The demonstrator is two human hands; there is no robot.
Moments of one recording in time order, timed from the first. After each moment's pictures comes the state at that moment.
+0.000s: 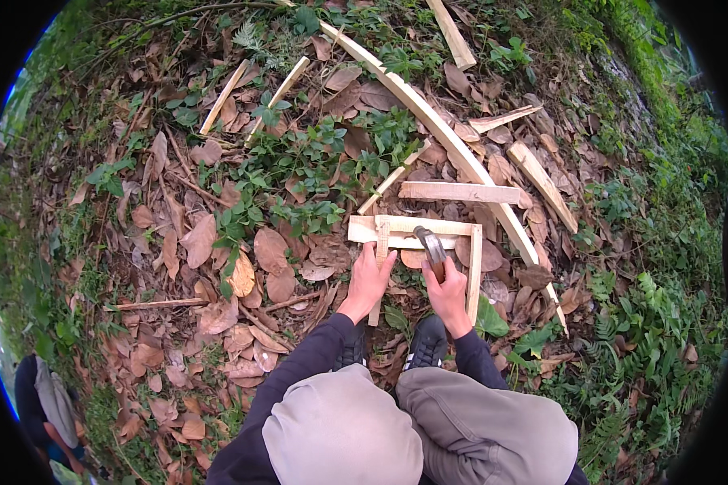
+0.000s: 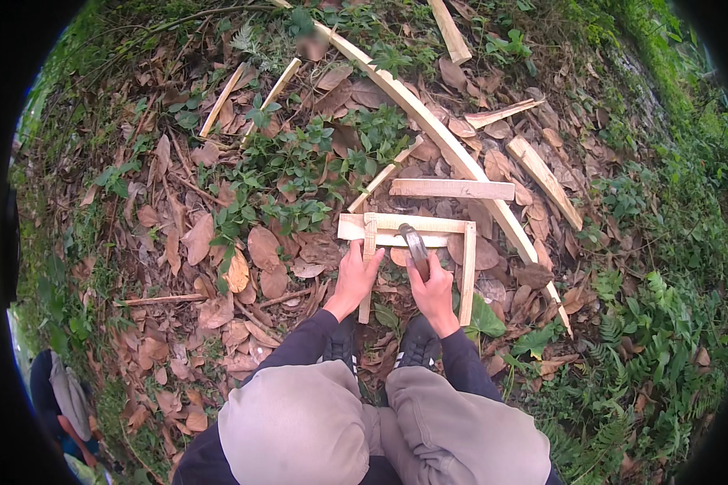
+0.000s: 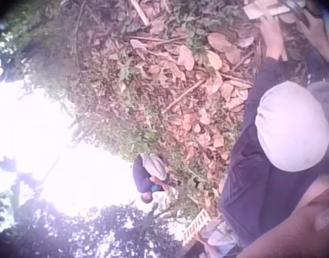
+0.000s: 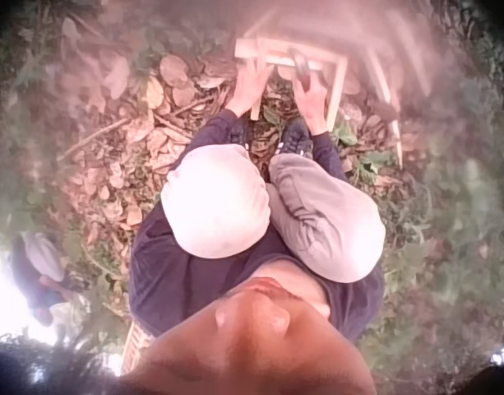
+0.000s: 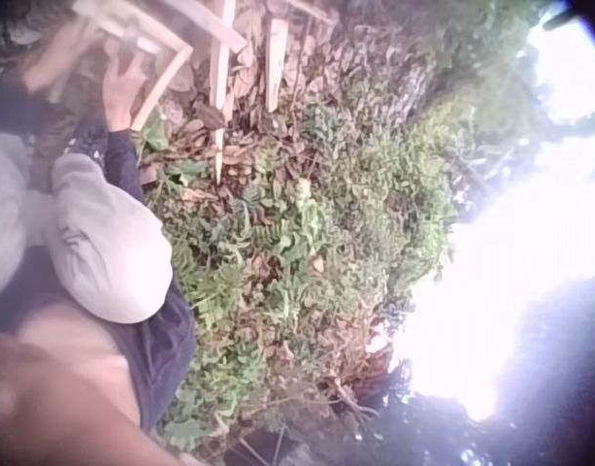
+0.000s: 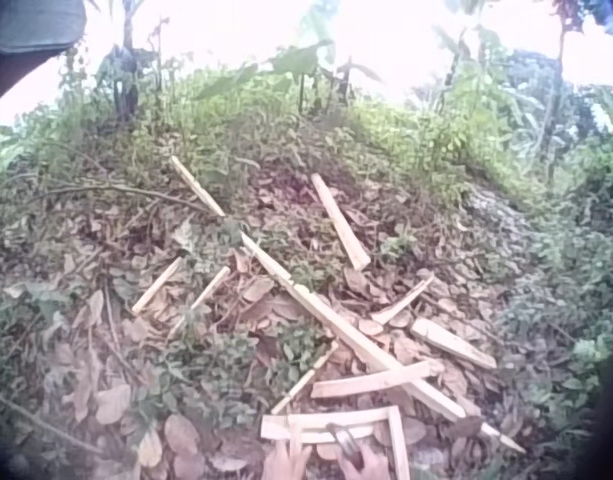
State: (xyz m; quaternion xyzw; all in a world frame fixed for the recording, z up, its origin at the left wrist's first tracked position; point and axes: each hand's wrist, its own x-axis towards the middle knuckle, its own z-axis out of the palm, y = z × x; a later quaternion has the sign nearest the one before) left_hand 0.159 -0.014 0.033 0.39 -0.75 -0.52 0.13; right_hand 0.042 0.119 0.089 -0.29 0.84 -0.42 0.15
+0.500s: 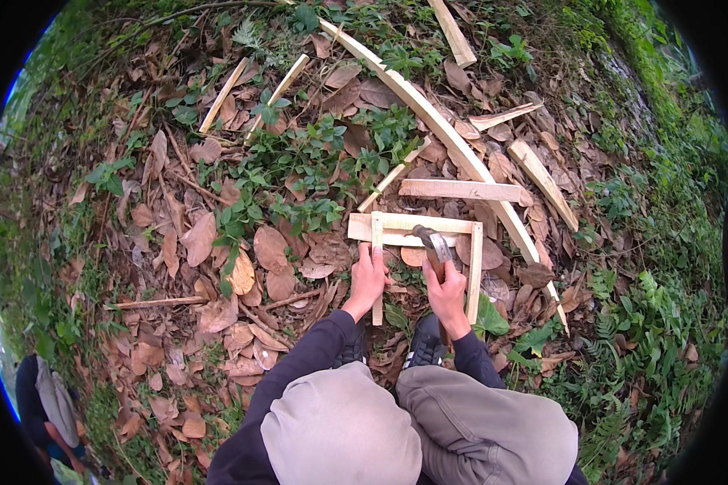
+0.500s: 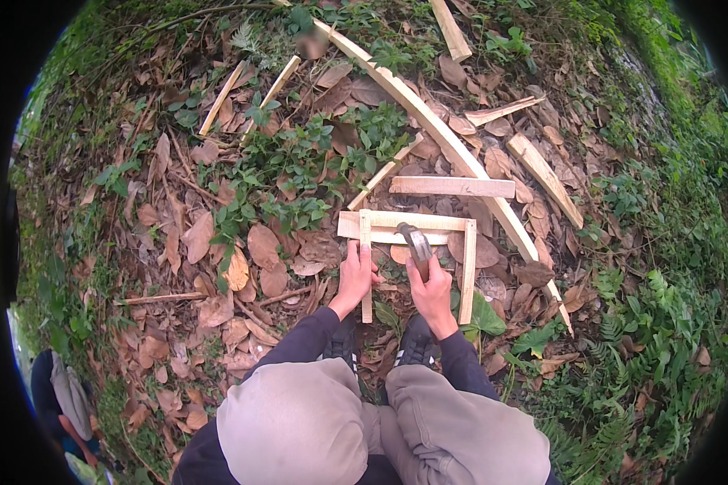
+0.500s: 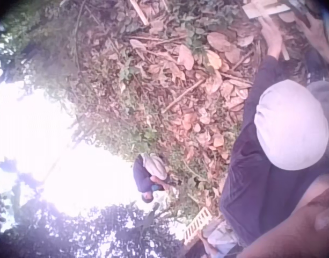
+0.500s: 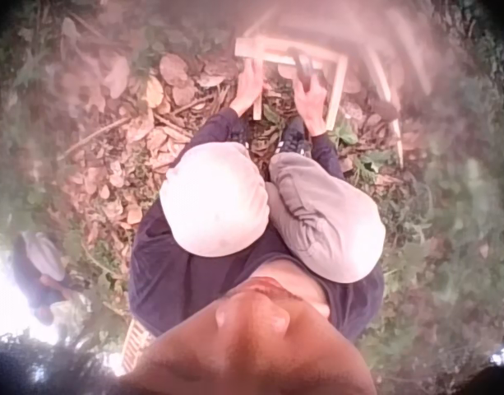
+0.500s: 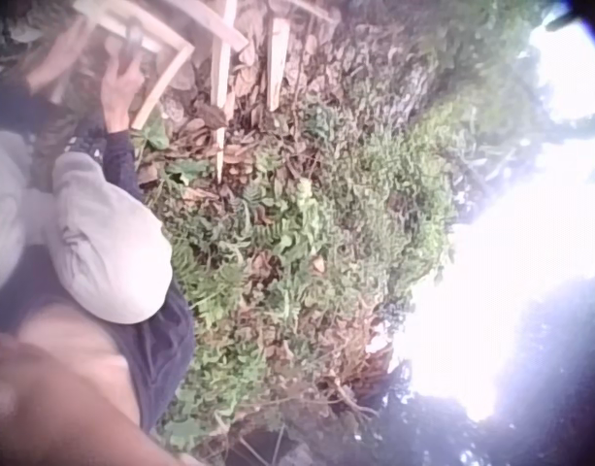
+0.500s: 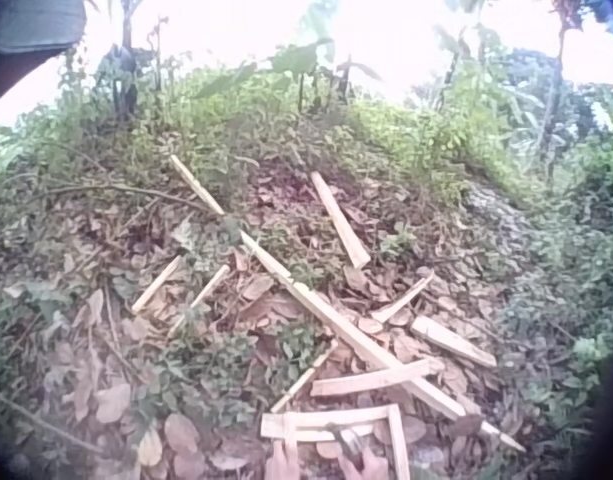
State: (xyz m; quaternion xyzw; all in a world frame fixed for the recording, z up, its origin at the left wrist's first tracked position) left_hand 0.159 -0.006 0.029 0.49 -0.58 -0.65 0.06; right_hand 0.050 0.119 0.100 -0.27 0.85 -0.43 0.16
